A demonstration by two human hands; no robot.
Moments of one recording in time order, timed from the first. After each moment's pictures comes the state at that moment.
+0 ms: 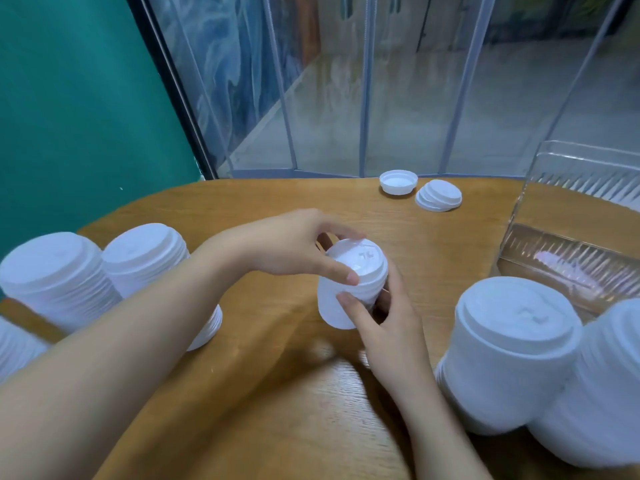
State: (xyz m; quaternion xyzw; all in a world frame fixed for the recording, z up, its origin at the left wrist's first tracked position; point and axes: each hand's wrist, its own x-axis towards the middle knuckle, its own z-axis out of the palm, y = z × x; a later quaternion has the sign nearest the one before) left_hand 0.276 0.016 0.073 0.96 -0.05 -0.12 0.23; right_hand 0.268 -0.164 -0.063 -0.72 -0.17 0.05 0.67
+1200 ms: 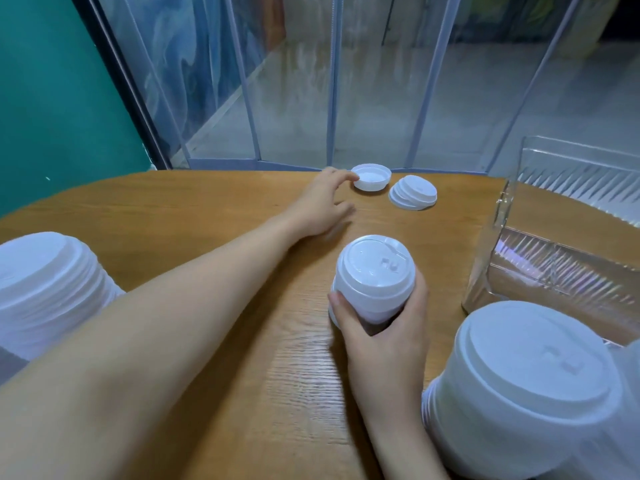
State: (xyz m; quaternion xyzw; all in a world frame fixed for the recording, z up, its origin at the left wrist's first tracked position) left_hand 0.454 0.023 -0.037 0.94 -0.04 0.10 0.32; right_hand 0.274 -0.156 -0.064 -0.76 -0.03 -0.12 0.64
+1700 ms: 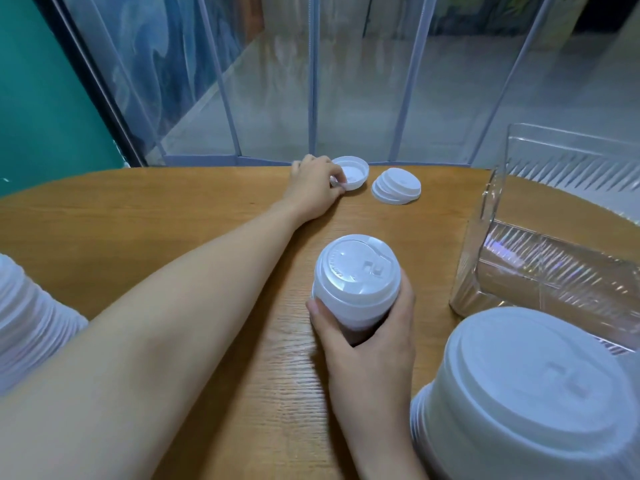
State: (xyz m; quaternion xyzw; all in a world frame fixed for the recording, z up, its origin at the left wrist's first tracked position) left_hand 0.522 0.013 -0.061 0.97 -0.01 0.18 0.19; right_hand 0.277 -0.155 -0.069 -0.75 -0.01 -0.11 0.65
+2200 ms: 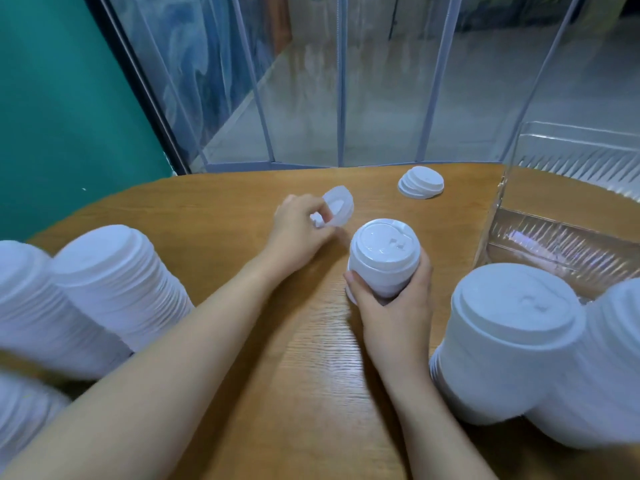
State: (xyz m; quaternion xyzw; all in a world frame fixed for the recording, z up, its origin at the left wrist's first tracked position) left_hand 0.345 0.021 -0.031 0.92 0.04 0.20 0.34; right_hand 0.281 -0.155 -0.065 -0.75 -0.01 -0.11 0.65
